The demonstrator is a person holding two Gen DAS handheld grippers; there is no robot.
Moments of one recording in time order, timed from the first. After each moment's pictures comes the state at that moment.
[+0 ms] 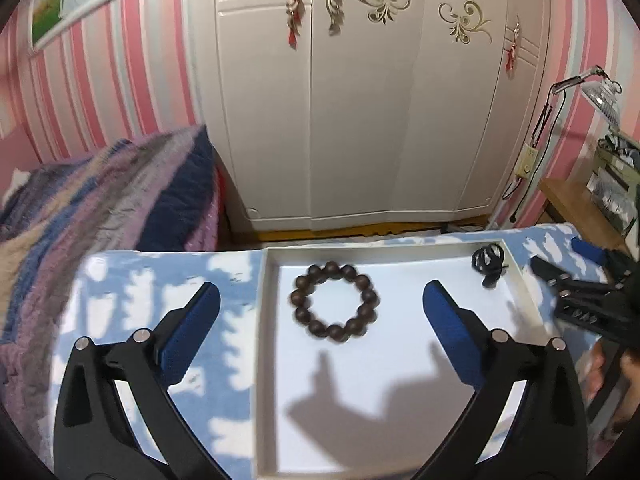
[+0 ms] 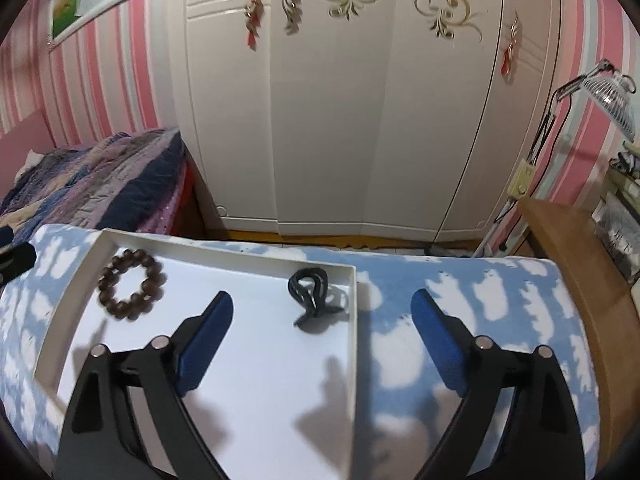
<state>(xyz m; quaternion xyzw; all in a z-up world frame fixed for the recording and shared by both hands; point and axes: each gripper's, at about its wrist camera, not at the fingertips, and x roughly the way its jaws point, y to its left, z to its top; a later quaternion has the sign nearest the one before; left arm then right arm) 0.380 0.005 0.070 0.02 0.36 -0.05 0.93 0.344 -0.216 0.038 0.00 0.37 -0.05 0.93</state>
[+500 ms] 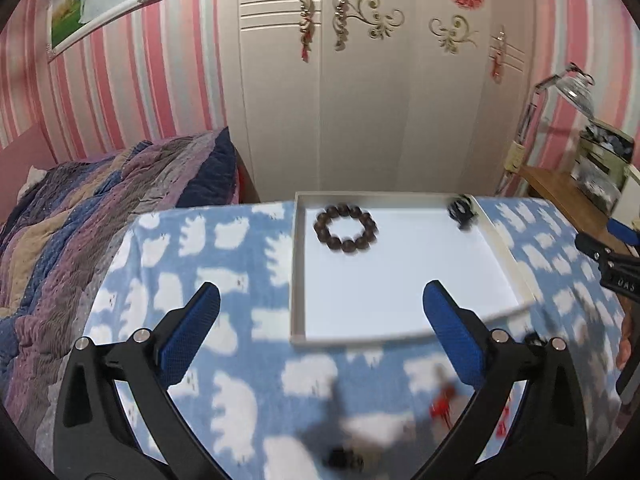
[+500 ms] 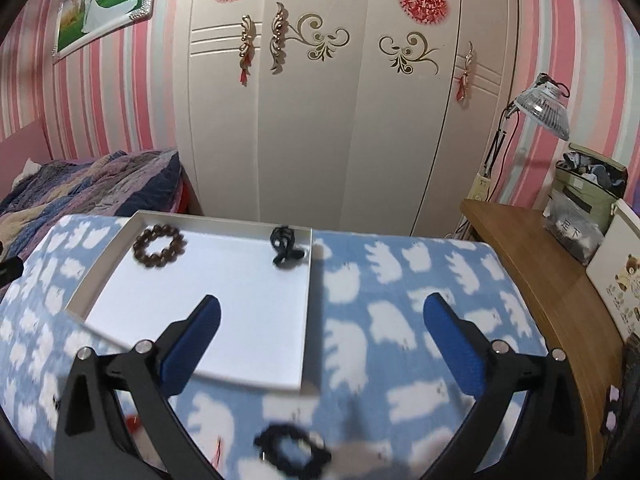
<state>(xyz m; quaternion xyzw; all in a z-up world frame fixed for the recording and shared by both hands) 0.235 0.047 0.085 0.02 0.35 -0.05 0.94 0.201 -0.221 0.075 -0.01 0.32 -0.08 0.95</state>
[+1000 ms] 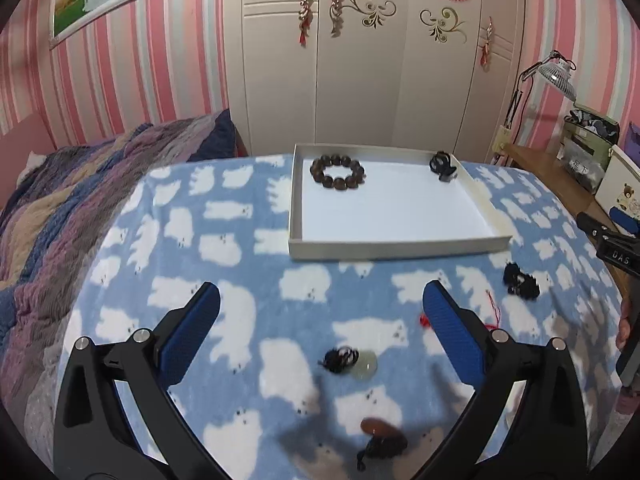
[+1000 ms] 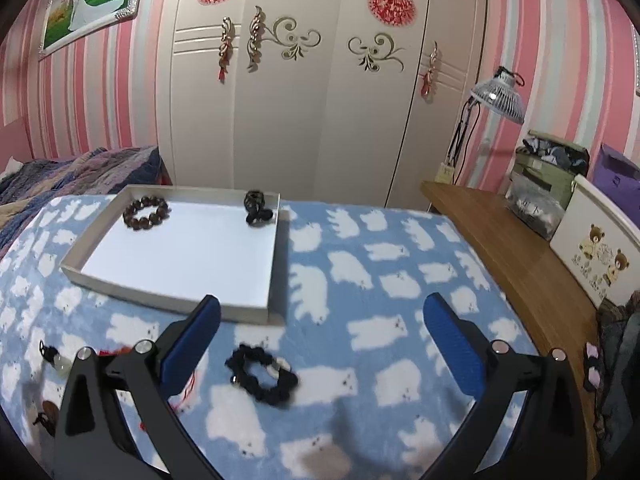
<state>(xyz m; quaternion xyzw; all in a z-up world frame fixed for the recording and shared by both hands) 0.151 0.064 0.054 0.01 0.36 -0.06 0.93 0.122 -0.224 0.055 -0.02 0.31 -0.13 0.94</state>
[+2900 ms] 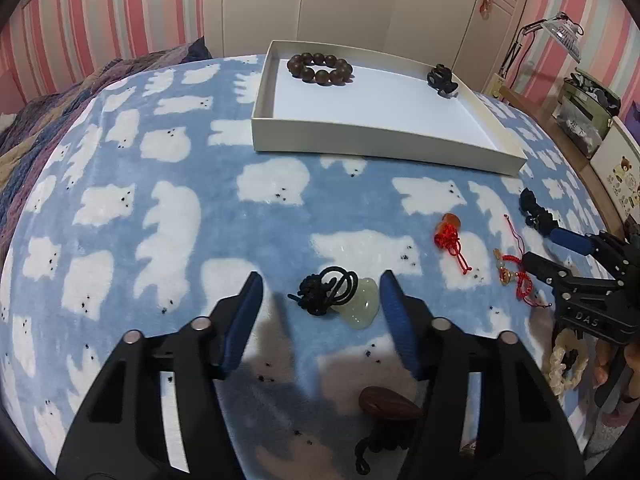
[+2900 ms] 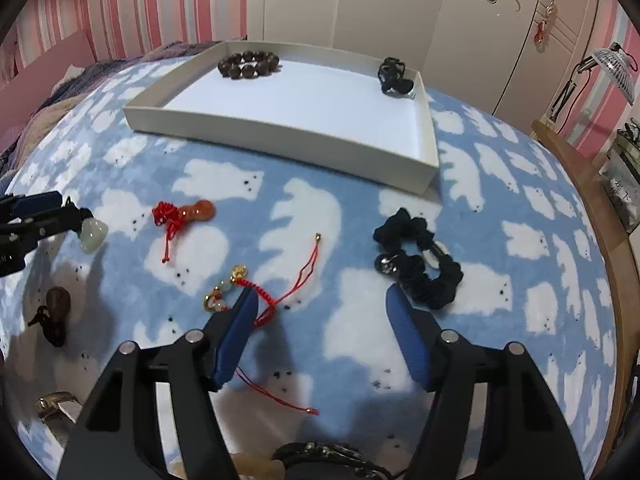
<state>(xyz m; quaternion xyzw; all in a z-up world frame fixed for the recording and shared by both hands) 0.172 0.054 -0.041 -0.01 0.47 -0.10 0.88 0.128 -0.143 -0.045 -0.06 0.47 0.02 0.88</state>
